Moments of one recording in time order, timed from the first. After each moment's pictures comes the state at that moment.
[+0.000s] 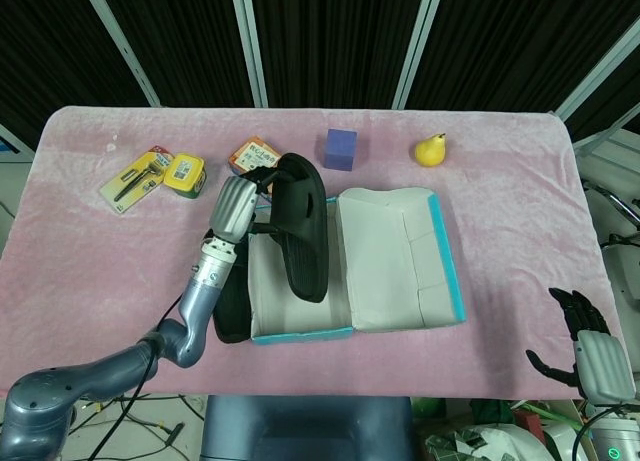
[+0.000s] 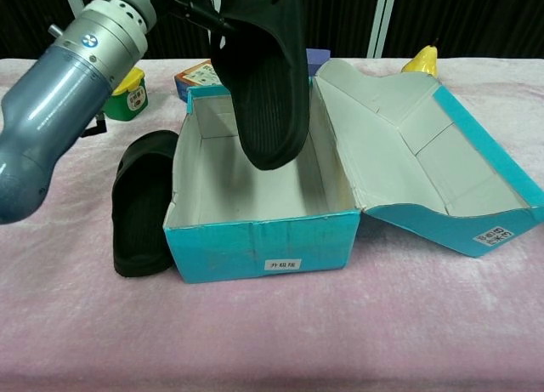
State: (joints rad) left arm -0.90 -1.91 -0.41 -0.94 1.46 1.24 -0.31; right arm 0.01 -1.17 0.03 -1.61 -1.50 1.50 0.20
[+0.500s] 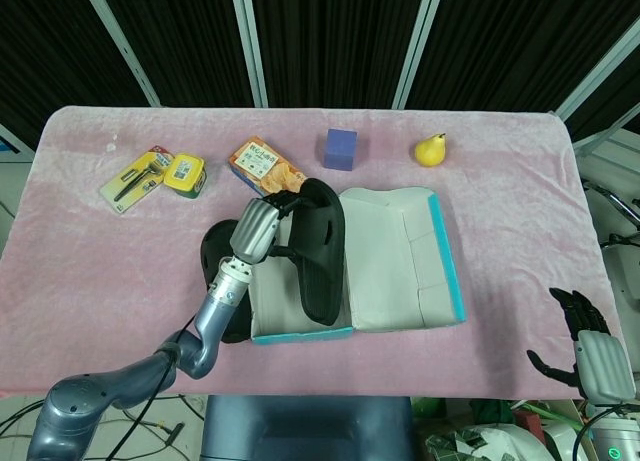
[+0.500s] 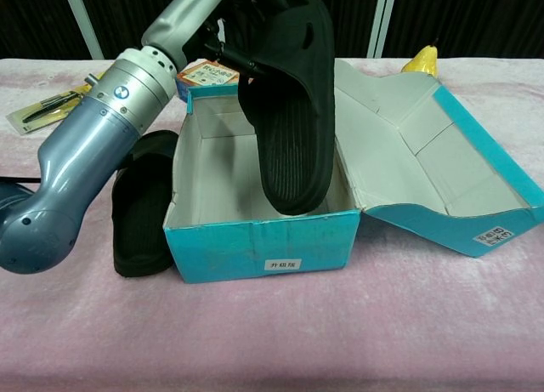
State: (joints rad) left arm -0.92 -2.04 -0.32 -0.77 1.51 1.31 -0.41; right arm 0.01 -1.17 0.04 -1.61 -1.50 1.50 0.20
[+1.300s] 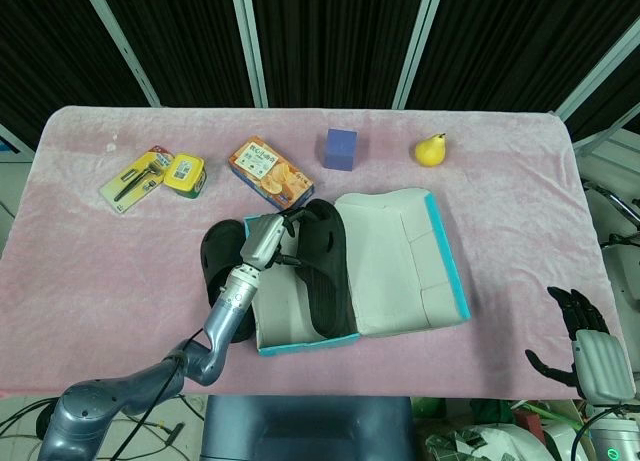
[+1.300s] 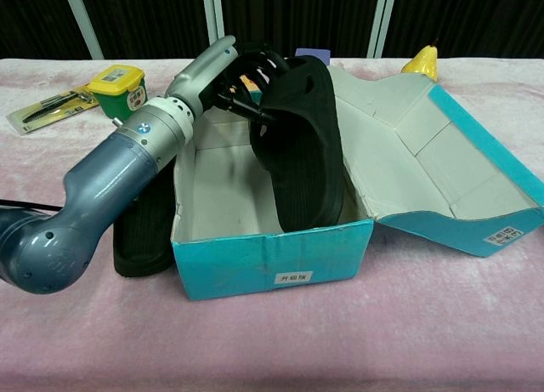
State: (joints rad) left arm -0.92 -2.08 -0.32 -0.76 1.38 1.09 -0.54; right arm 0.01 -1.15 0.04 -1.65 -1.51 1.51 0.16
